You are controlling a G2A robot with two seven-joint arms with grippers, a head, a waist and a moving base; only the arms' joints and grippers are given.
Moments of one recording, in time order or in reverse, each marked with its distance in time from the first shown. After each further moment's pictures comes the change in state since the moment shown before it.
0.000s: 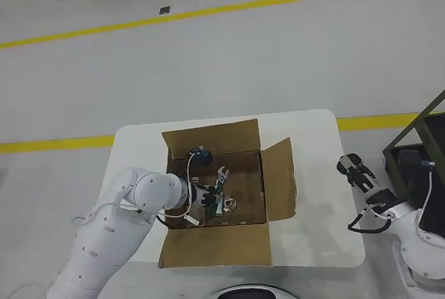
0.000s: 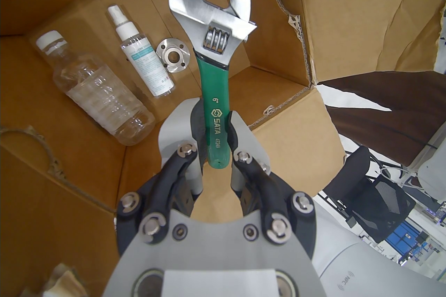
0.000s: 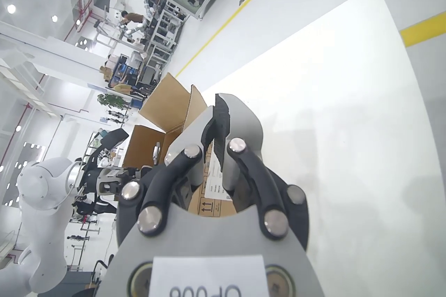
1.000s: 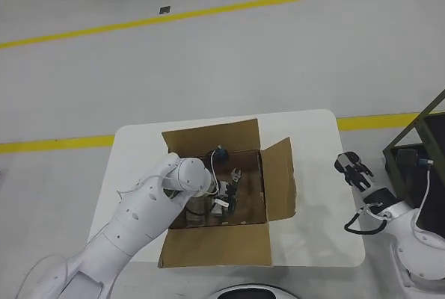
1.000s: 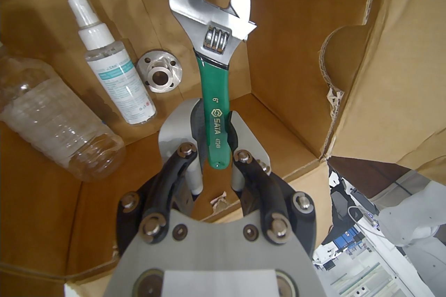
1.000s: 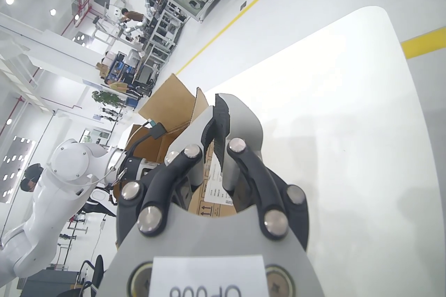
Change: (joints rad) left arm -0.255 -0.137 0.302 0.455 -0.176 0.152 0.168; right arm 0.007 -0.004 -0.021 -0.021 -0.021 0.005 -0.005
